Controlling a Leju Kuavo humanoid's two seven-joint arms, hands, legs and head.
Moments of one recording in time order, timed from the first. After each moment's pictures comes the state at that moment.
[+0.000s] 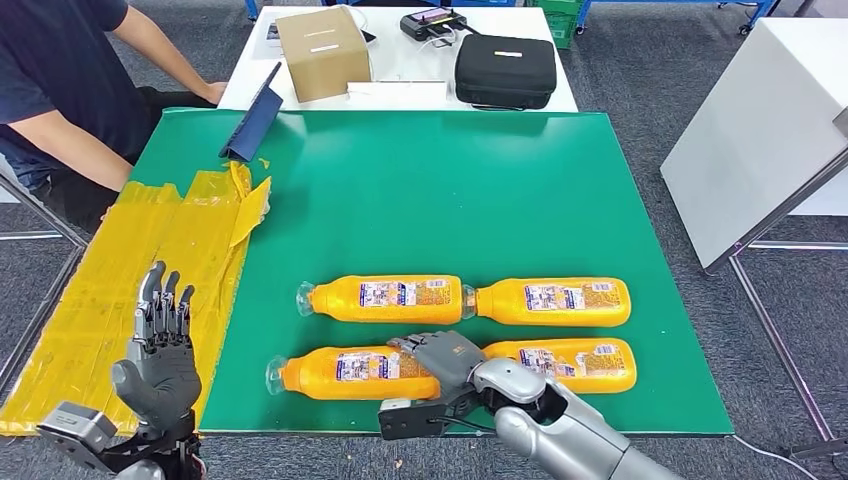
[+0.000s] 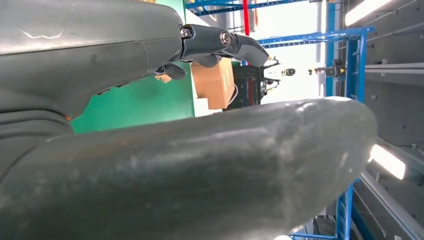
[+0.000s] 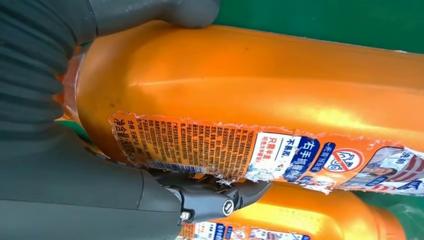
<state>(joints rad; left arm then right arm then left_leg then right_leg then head) 0.15 -0.22 0.12 -1.71 -0.09 -0.17 -0.56 -0.39 -0.20 0.97 -1.26 0.72 0.23 0.14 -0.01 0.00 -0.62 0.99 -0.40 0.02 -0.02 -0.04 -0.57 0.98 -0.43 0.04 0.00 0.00</state>
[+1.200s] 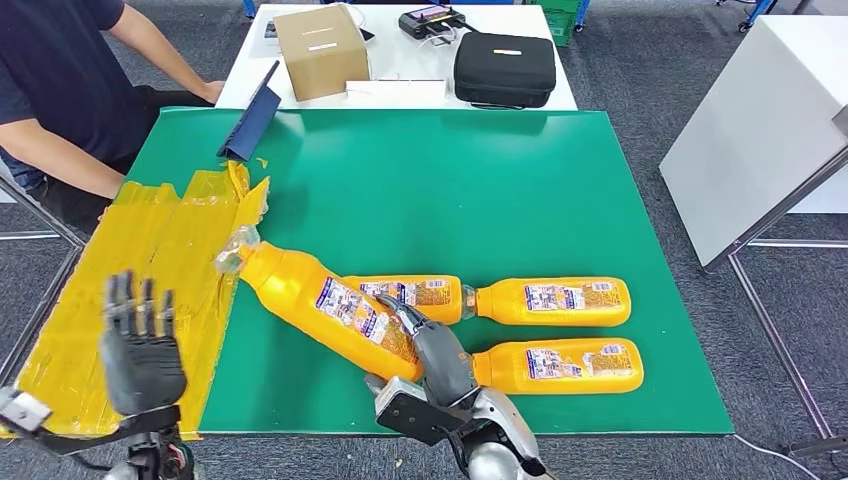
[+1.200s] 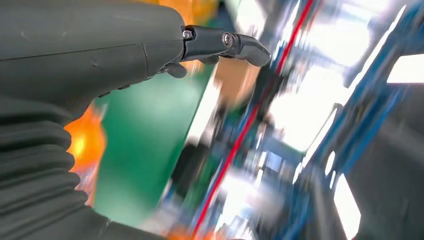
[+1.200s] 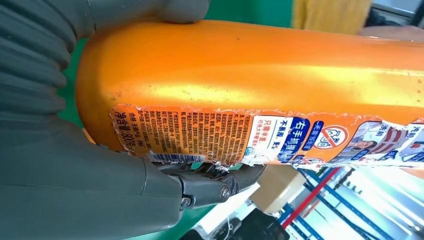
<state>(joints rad) 0.14 -0.26 0.17 -1.70 0.34 -0.23 -0.32 -0.06 0.06 0.63 -1.45 0.55 -0.19 -0.15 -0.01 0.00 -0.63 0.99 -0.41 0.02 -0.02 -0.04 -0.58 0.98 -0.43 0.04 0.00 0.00</state>
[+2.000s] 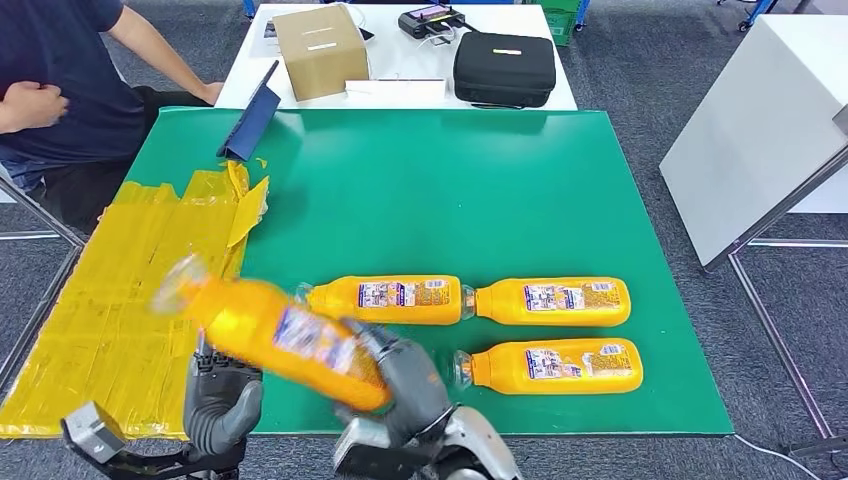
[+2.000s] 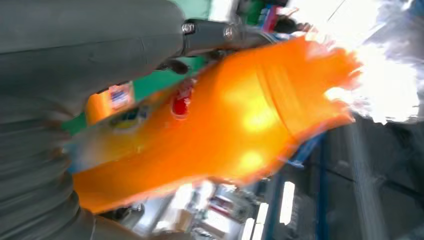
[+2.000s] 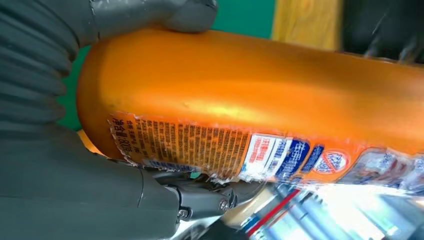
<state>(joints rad) 0.25 -0.19 -0.13 -1.76 0.27 -0.33 -0.36 -0.02 0.12 0.72 -1.46 0.73 -0.15 -0.18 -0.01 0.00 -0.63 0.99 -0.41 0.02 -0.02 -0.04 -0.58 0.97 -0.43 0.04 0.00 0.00</state>
